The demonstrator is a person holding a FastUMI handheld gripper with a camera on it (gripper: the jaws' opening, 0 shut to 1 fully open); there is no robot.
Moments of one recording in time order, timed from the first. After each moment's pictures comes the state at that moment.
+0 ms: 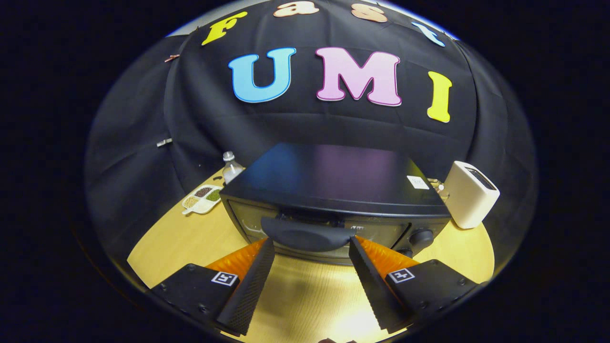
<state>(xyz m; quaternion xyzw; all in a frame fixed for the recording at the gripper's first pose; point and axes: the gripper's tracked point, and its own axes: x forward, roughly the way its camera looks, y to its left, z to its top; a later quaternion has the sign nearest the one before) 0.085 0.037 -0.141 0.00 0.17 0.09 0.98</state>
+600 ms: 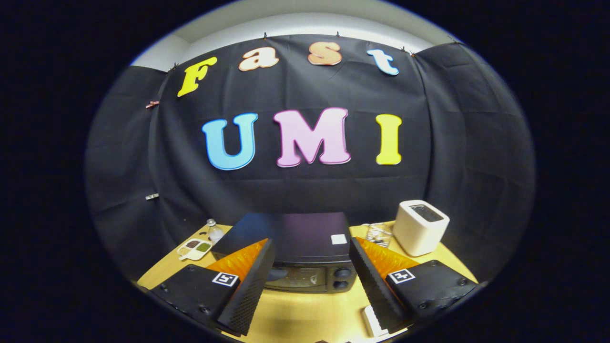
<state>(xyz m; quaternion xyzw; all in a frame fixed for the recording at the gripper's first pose) 0.027 -0.087 -0.008 0.04 0.01 -0.01 1.00</state>
